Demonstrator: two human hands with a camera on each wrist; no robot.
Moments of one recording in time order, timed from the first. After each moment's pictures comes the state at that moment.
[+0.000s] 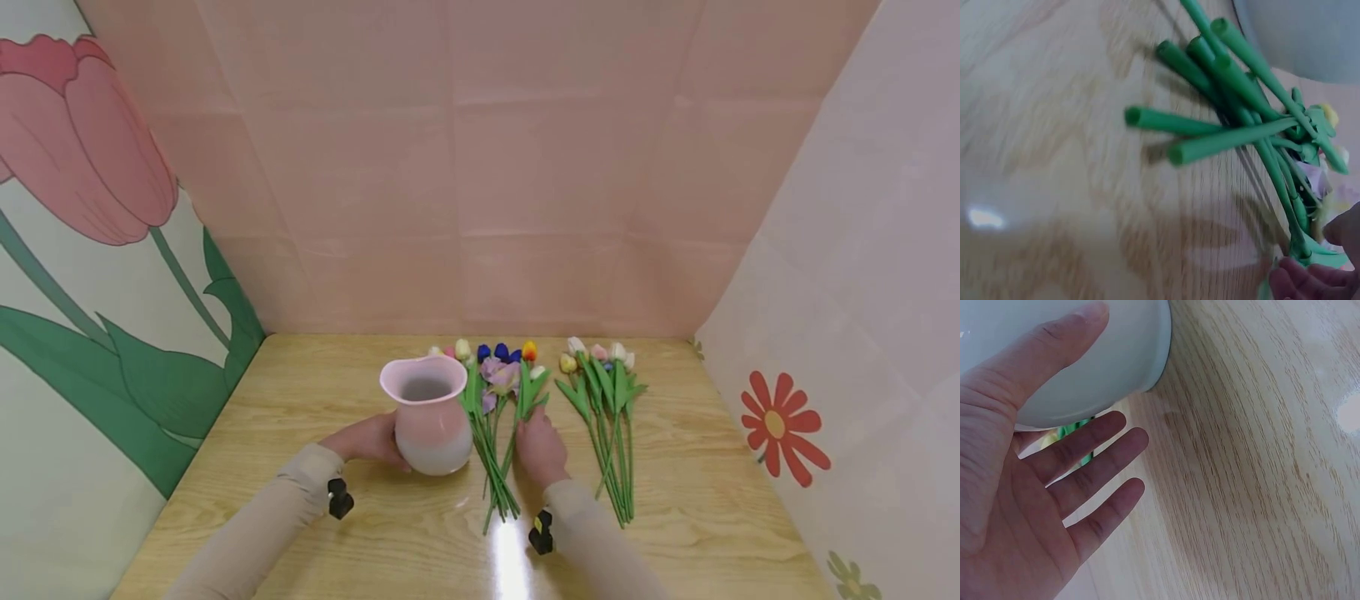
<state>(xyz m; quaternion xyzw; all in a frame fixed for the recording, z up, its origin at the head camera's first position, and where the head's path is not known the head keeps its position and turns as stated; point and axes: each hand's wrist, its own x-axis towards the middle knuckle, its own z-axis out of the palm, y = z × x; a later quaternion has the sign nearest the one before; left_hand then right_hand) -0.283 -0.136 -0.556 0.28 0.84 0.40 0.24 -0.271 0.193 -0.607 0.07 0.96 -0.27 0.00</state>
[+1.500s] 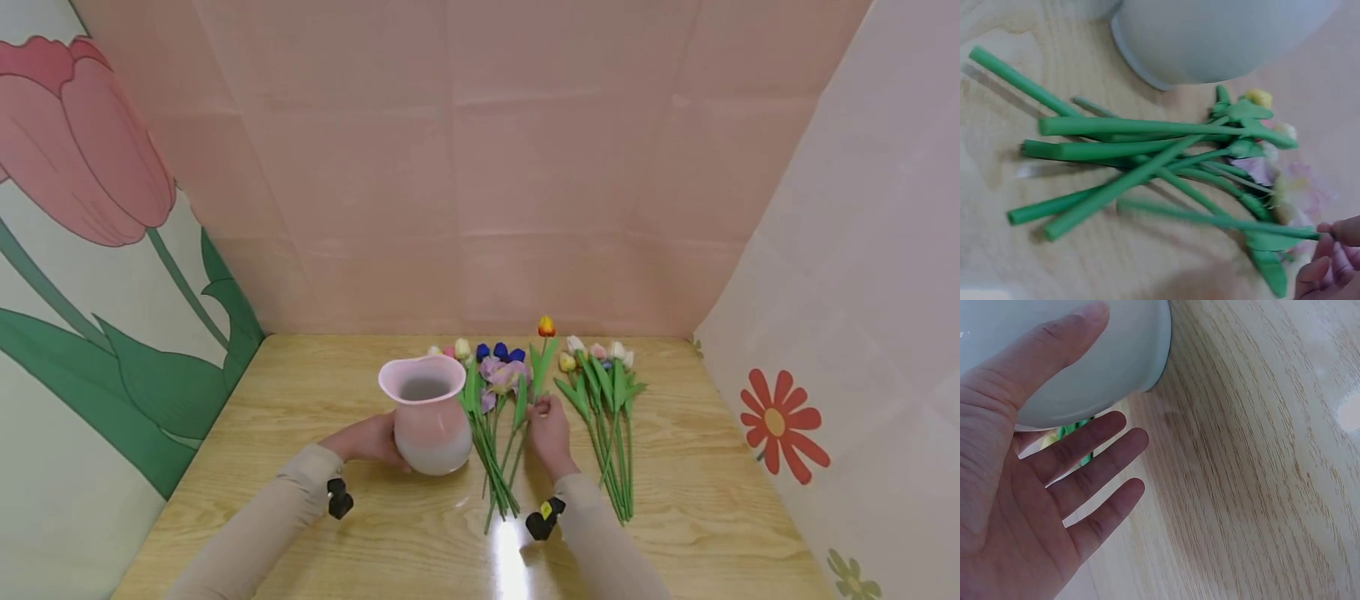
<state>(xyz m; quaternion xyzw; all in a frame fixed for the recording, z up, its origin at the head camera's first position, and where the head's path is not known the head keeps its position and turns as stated) -0.283 -0.136 -0.558 0.27 0.84 0.40 0.24 -0.275 0.202 -0.592 0.11 0.83 -0.54 -0.07</state>
